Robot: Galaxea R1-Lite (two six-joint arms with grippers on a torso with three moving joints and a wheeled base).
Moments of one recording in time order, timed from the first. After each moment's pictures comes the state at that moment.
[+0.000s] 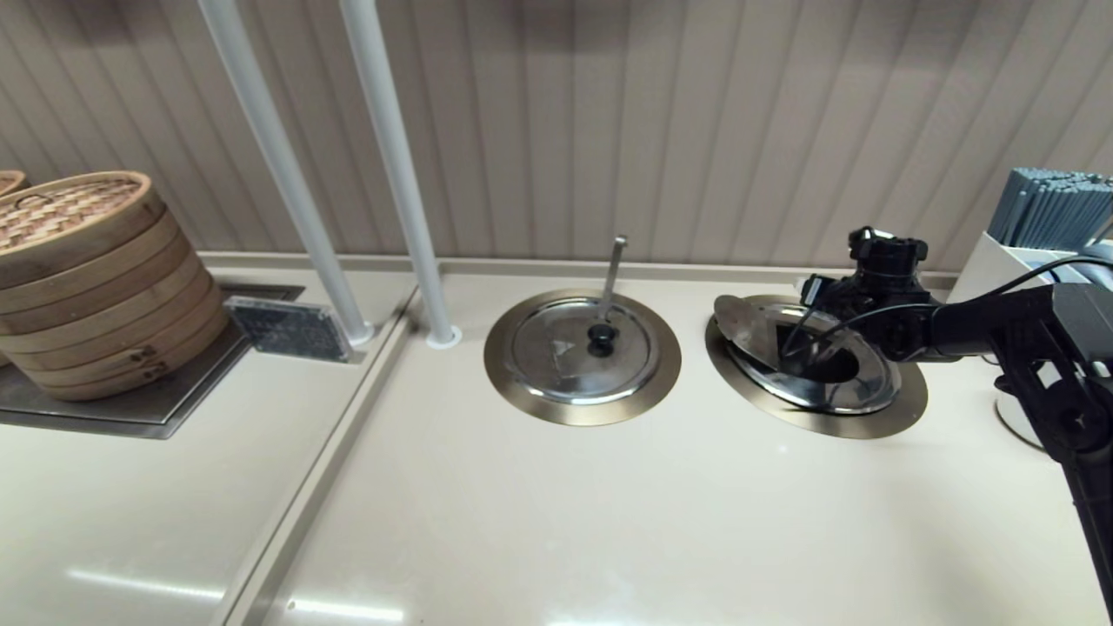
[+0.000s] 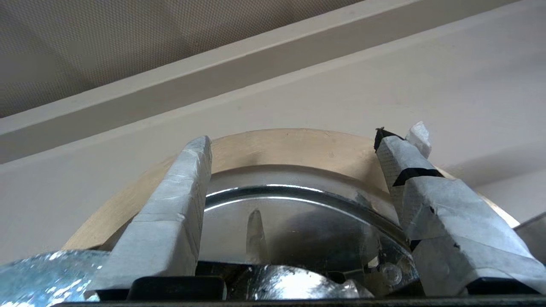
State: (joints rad) left arm 0.00 0.00 0.00 0.00 0.00 0.01; right arm -0.10 2.51 -1.85 -0.42 -0.16 0.24
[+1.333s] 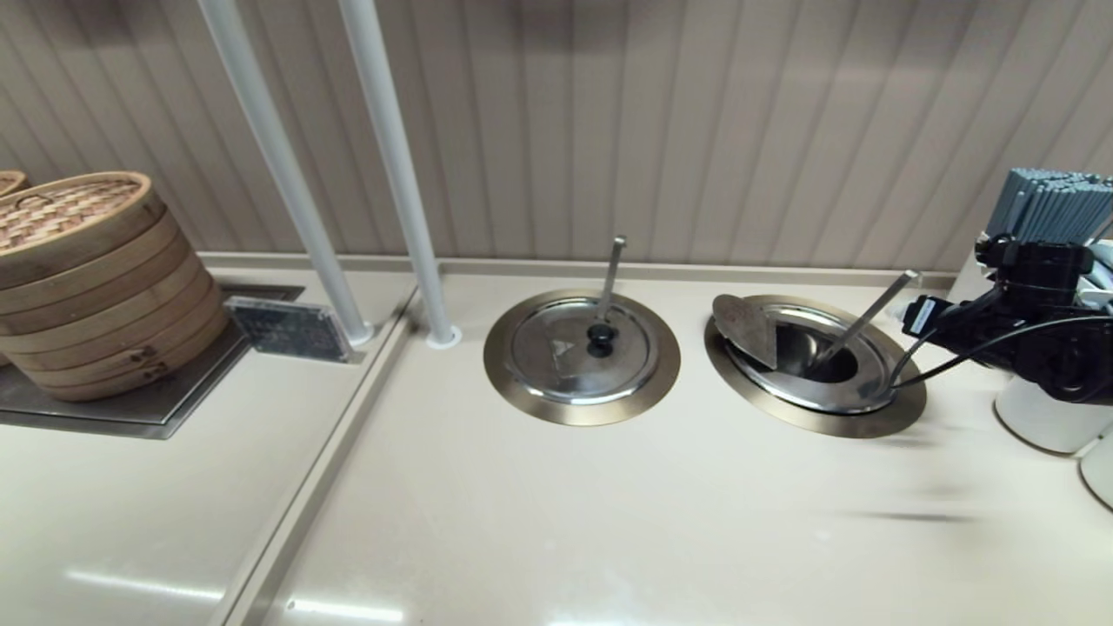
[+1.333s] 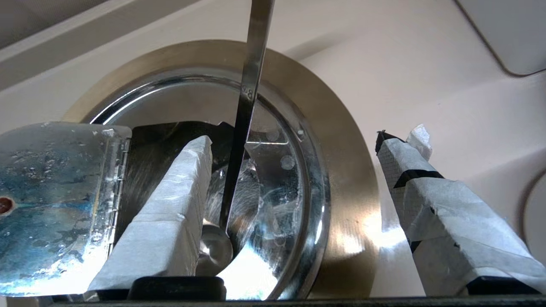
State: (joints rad) left arm 0.00 0.00 0.00 0.00 0.00 0.01; right arm -0.23 2.03 -1.13 -0.53 -0.08 0.27
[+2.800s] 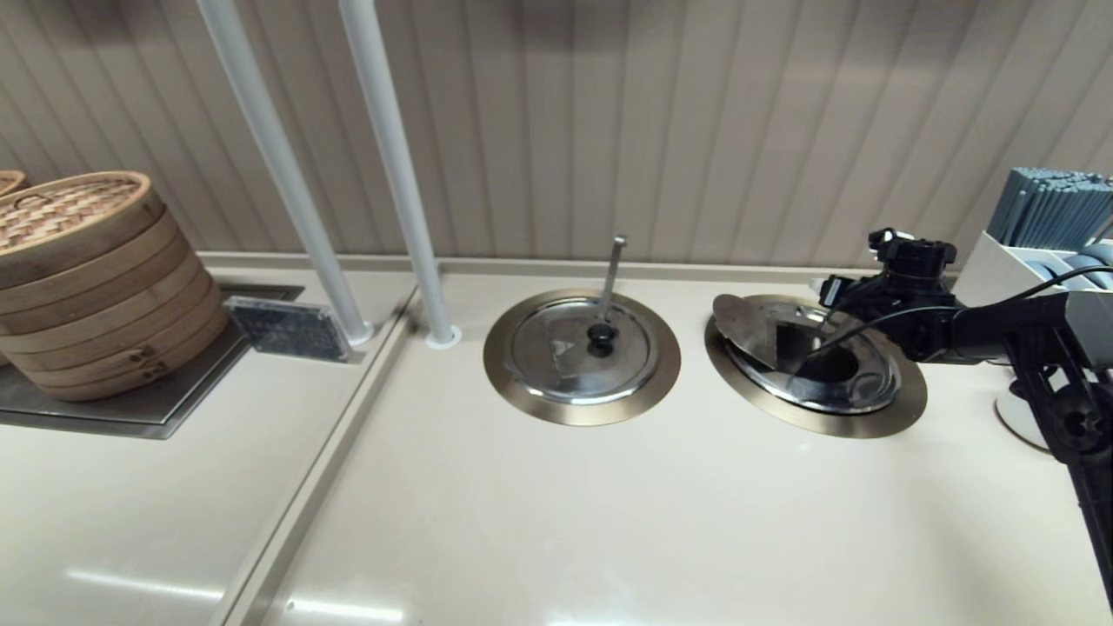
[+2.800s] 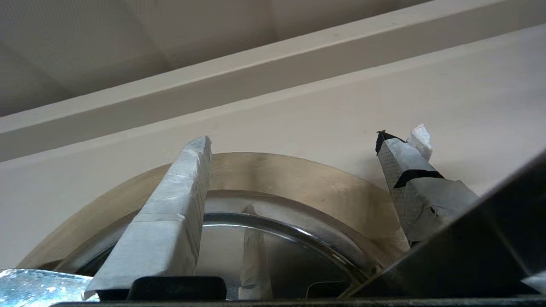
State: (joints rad) left arm 0.00 0.00 0.00 0.00 0.00 0.01; right arm -0.17 2.56 -1.94 -0.42 -0.03 0.20
